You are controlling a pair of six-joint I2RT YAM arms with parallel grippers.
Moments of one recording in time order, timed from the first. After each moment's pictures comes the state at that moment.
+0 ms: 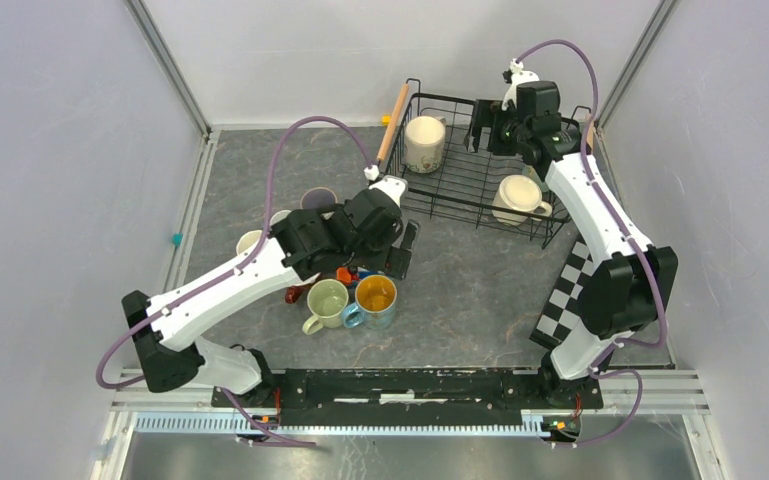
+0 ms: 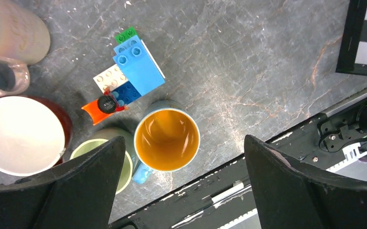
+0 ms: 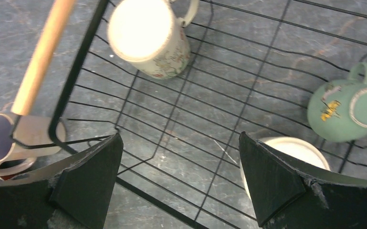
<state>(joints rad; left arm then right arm) -1.03 1.38 1.46 -0.98 -0.30 -0.51 0.22 1.67 1.63 -0.50 -0.09 0.24</state>
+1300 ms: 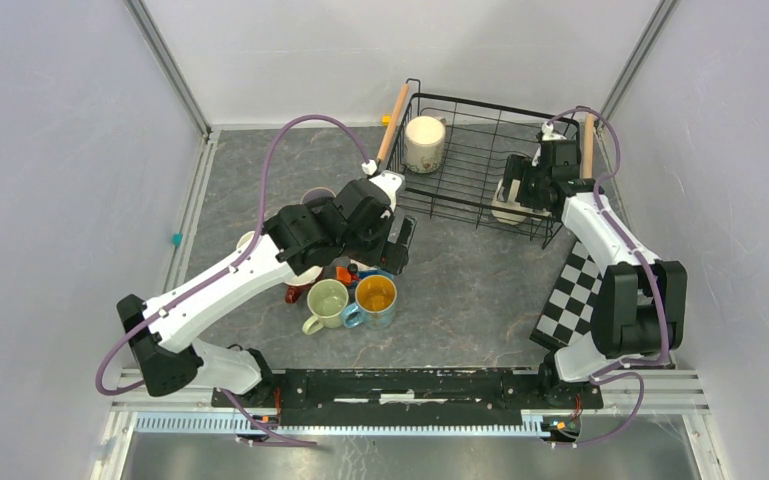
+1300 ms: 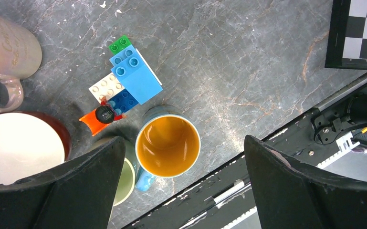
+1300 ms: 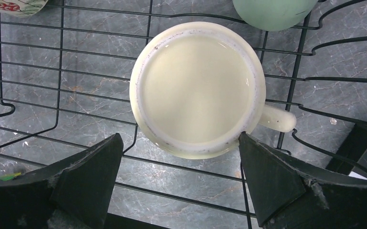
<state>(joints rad) -0.95 1.35 1.45 -0.92 -0.18 -0.42 0.06 1.54 1.15 -0.40 -0.01 0.26</state>
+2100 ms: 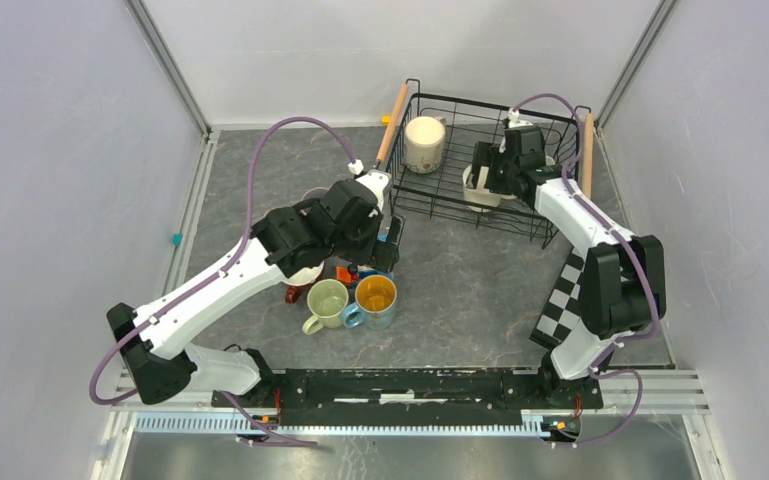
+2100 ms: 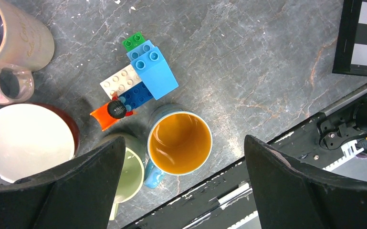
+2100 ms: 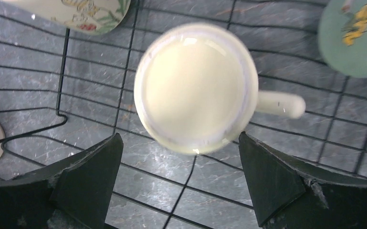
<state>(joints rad) -0.91 1.30 1.39 -0.91 -0.18 -0.42 0.20 1.66 1.28 -0.33 0.02 0.32</state>
